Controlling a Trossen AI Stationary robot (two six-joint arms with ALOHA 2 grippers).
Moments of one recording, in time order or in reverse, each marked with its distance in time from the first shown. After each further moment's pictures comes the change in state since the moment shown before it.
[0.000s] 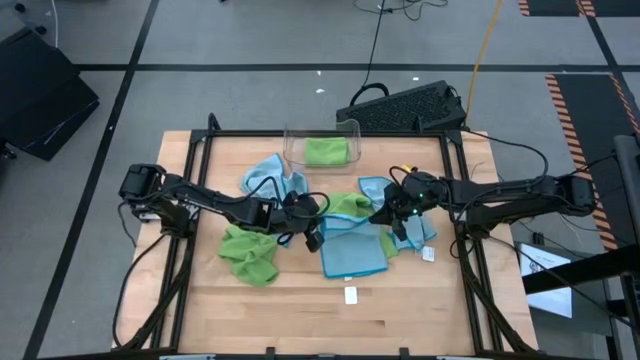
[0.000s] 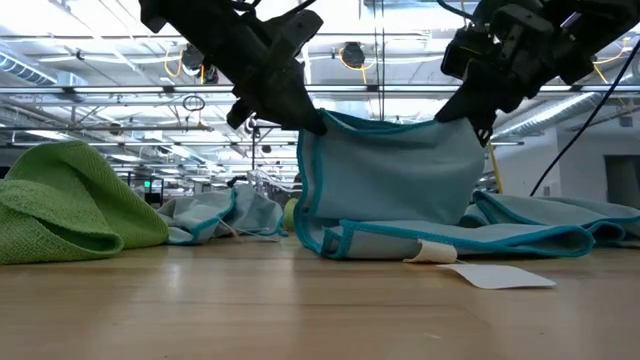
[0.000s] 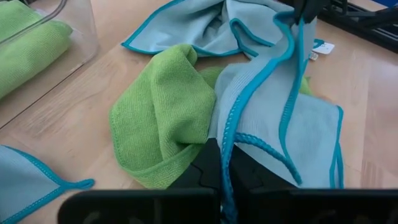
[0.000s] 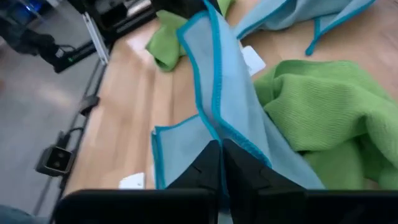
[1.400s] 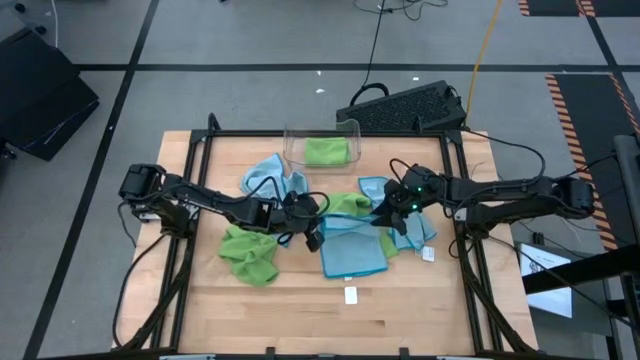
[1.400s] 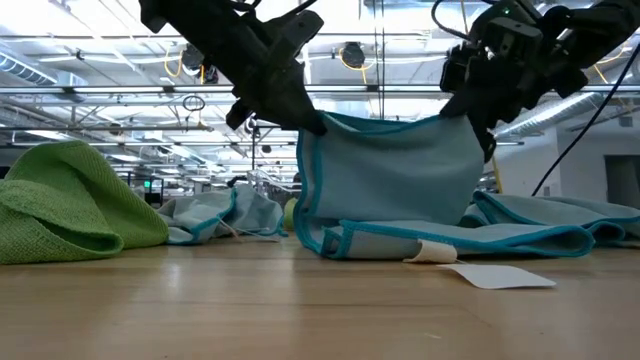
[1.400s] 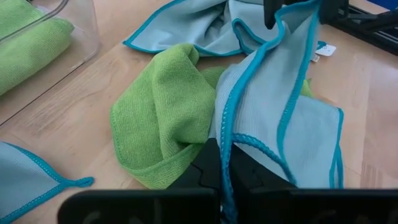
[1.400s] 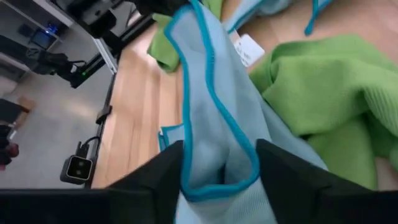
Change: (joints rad) left arm 0.001 0.000 0.000 -0.002 -0.003 -0.015; right arm -0.087 0.030 -0.035 0.045 -0.121 0.093
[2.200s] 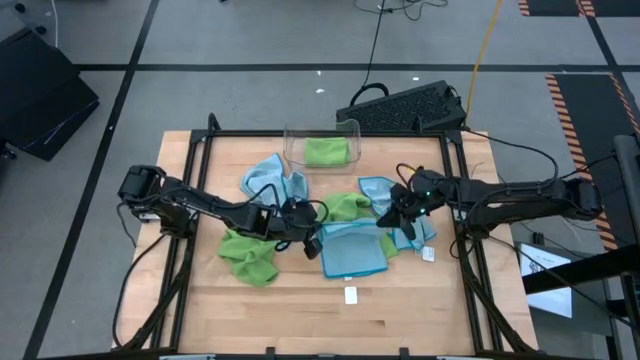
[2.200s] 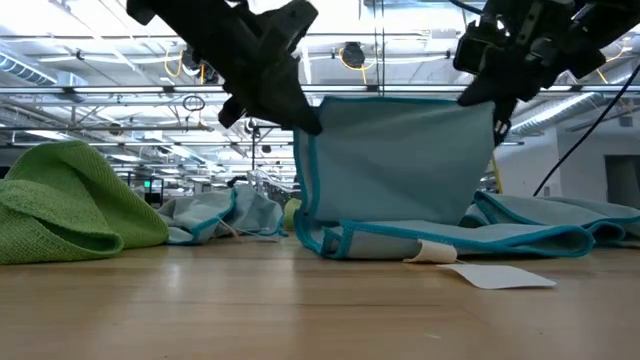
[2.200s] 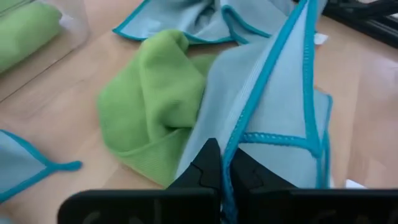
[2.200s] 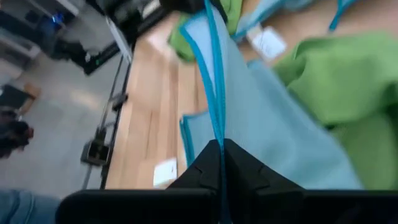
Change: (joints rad) left arm -0.065 0.000 0.001 -0.038 -0.017 -0.052; right arm 0.087 -0.127 0.035 -0.168 0.027 -0.003
